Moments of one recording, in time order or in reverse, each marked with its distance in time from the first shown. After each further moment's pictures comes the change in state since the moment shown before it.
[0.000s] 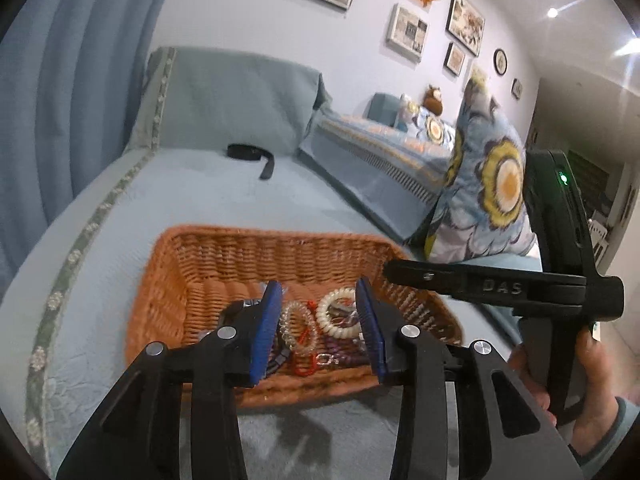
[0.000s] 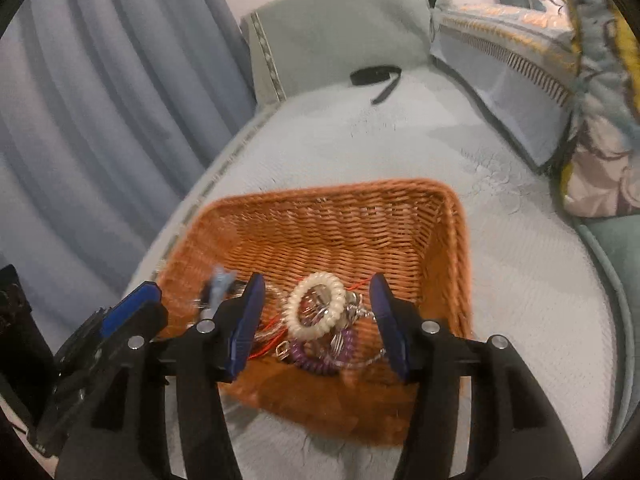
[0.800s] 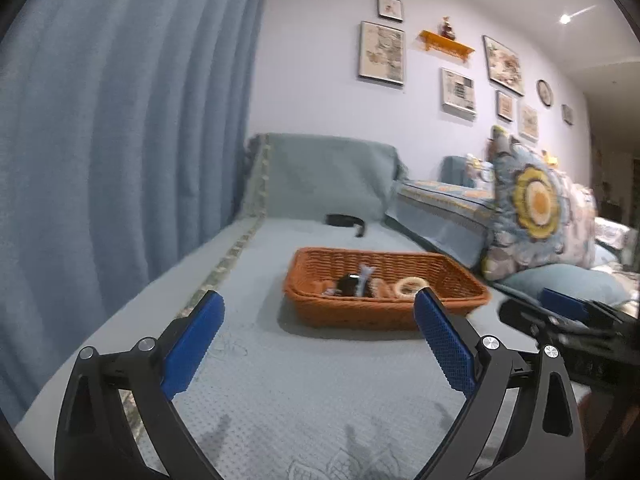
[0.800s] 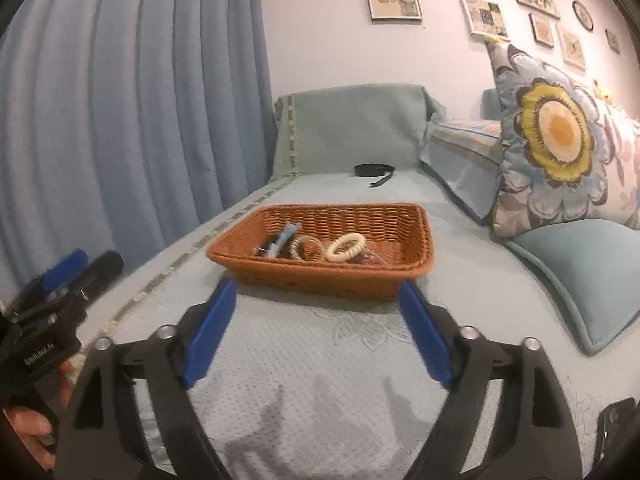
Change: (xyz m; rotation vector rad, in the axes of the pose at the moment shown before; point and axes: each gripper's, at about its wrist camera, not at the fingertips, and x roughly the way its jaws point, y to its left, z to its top) left arm -0.151 -0.026 -0.098 0.046 -0.318 0.405; right arm -0.099 0.058 -0.164 -0.218 -0.383 -0.173
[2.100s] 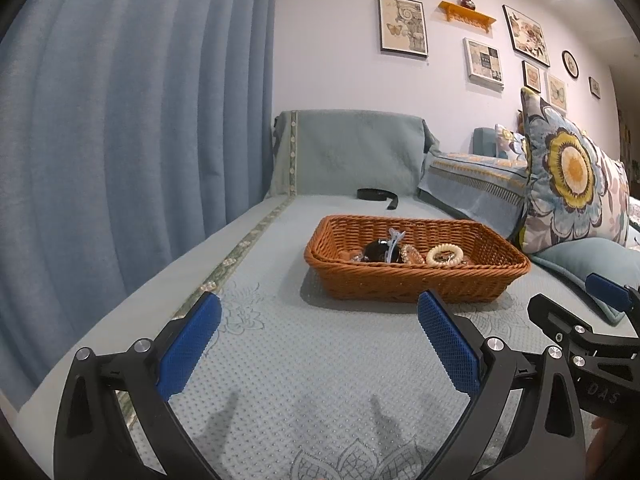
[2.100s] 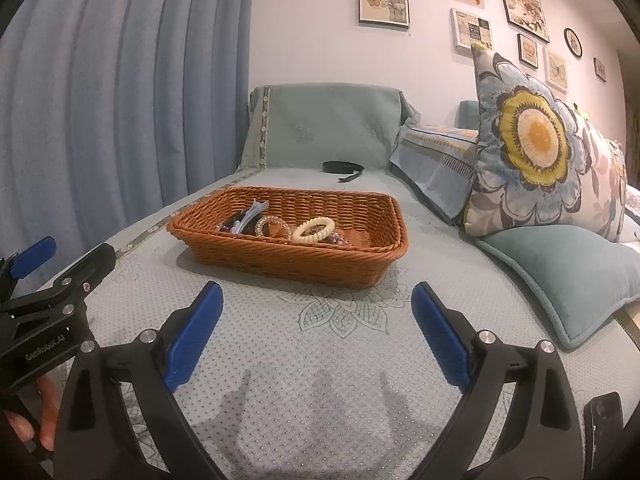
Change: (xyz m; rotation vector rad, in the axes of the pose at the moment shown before) left arm 0.023 -0.014 -0.019 0.039 0.093 0.108; right arm 0.012 0.007 -0.015 -0.059 0.007 -0.106
